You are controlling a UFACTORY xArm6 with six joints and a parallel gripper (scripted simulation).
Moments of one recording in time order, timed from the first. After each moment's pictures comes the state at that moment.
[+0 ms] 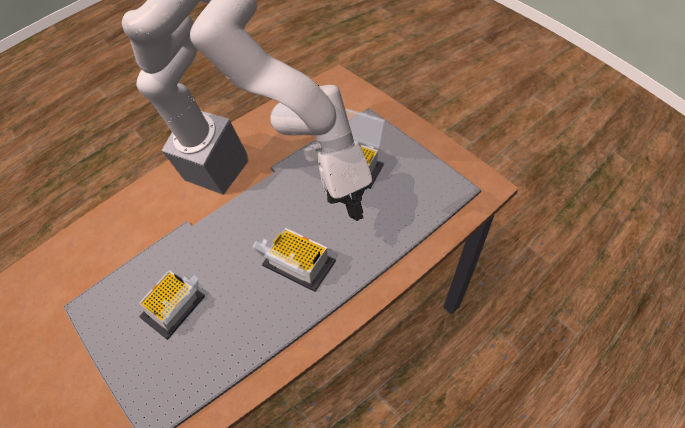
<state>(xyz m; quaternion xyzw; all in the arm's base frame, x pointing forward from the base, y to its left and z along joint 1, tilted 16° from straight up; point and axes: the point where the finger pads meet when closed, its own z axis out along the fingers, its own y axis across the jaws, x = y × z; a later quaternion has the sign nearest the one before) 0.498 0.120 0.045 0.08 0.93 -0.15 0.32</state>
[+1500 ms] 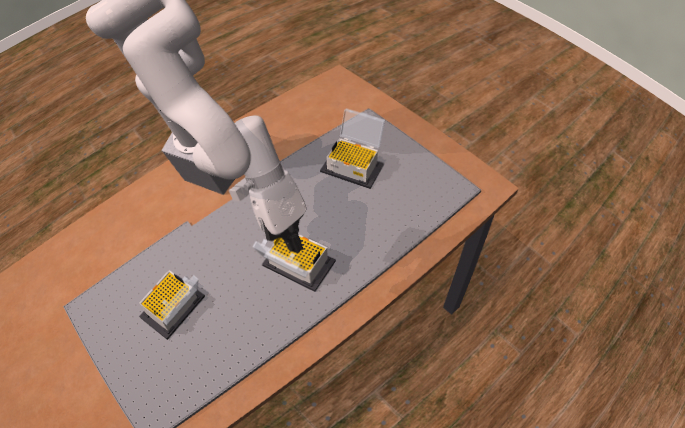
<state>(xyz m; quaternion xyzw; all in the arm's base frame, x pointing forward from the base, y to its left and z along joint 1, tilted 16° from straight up) 0.469 -0.032 0.087 -0.10 0.94 -0.17 0.28</state>
